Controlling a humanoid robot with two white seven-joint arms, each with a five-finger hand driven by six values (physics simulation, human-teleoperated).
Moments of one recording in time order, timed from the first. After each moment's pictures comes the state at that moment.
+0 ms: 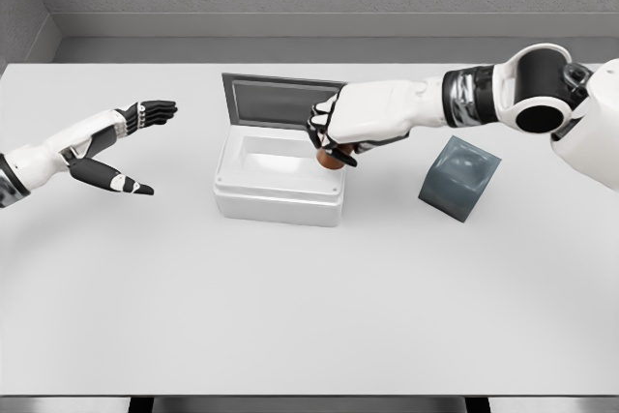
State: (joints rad) left arm -0.58 0.83 -0.79 -1.14 0.68 -0.56 -0.59; right arm -1.05 -0.62 1.02 -1.49 0.36 -0.58 0.61
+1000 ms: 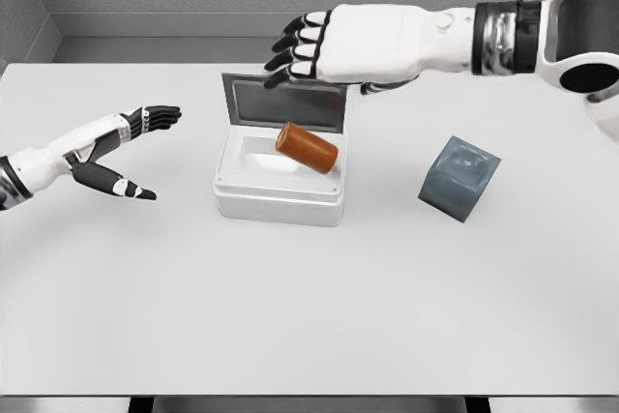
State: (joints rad) left arm -0.58 0.83 -0.79 -1.14 0.68 -0.56 -0.61; right arm -1.07 -0.63 0.77 -1.64 0.37 -0.61 0.61
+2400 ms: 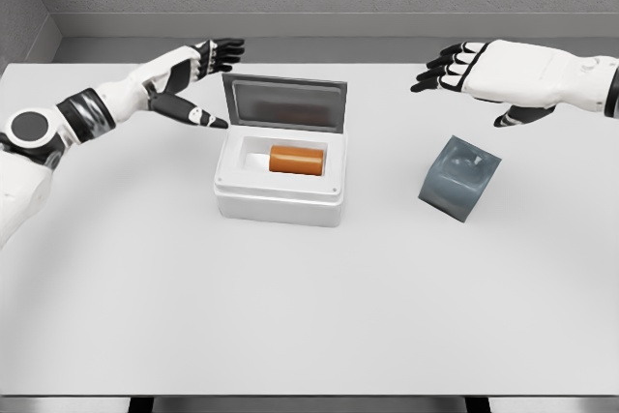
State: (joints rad) left arm -0.82 0.51 -0.76 -0.91 0.60 -0.33 -0.61; right arm -0.75 -0.87 0.54 -1.56 0.38 -0.61 0.61
